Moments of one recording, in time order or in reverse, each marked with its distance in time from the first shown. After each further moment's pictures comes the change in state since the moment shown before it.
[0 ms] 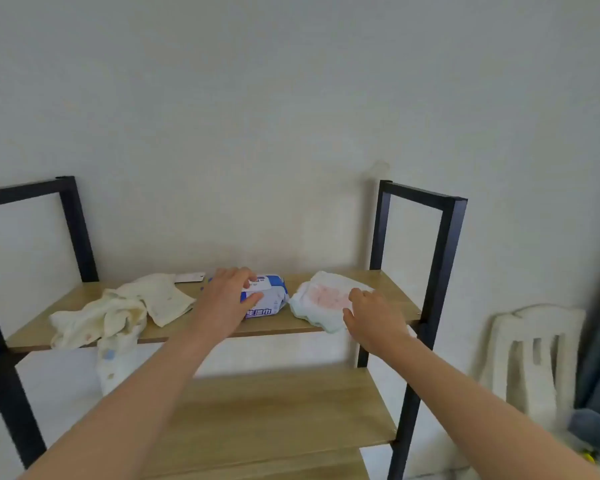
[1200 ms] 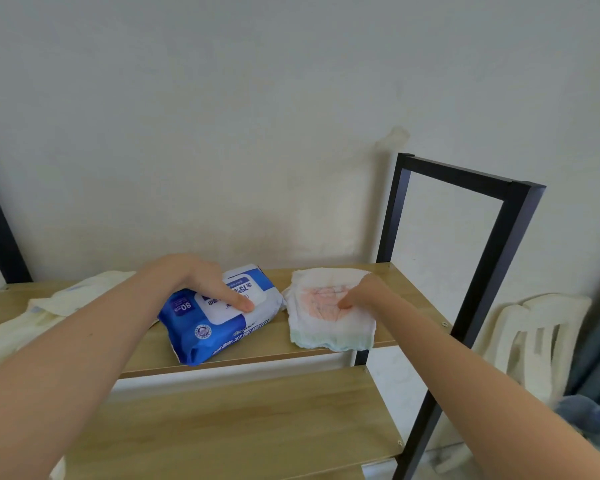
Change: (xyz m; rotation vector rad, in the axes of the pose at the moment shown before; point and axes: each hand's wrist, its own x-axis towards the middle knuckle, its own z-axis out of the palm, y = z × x) left_hand 0.141 -0.061 0.032 0.164 -1.015 -0.405; right_hand 0.131 0.014 0.053 0.578 -0.383 0.601
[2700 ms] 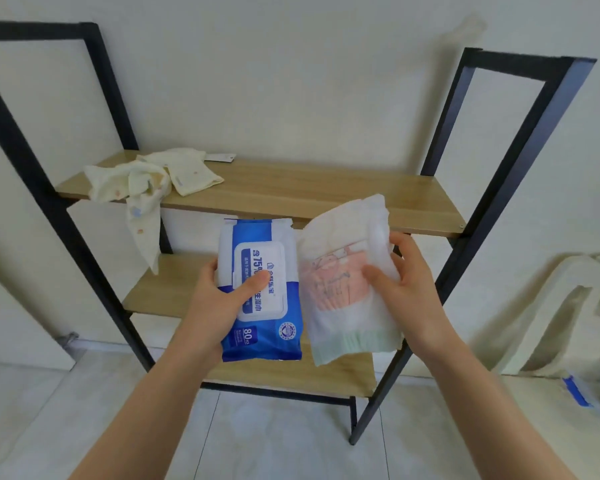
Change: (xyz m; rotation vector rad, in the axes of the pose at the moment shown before) left_hand -0.197 0.037 0.278 -1.582 0.611 -0.017; right_hand -0.200 0.138 0.012 0.705 -0.169 -0.586
